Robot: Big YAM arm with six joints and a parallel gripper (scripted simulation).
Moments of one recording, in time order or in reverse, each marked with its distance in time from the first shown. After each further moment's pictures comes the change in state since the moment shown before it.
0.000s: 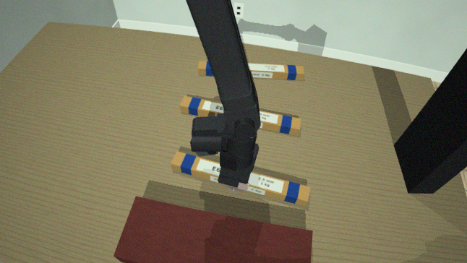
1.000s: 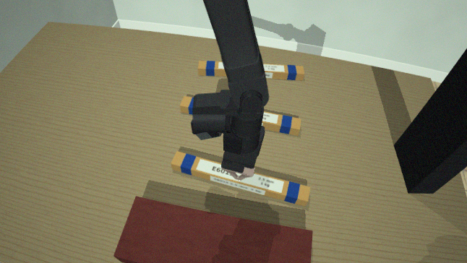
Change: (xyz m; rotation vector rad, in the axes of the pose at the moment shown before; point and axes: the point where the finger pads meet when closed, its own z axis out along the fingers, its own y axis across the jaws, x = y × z) arm 0.007 -0.003 -0.066 0.000 0.006 -0.007
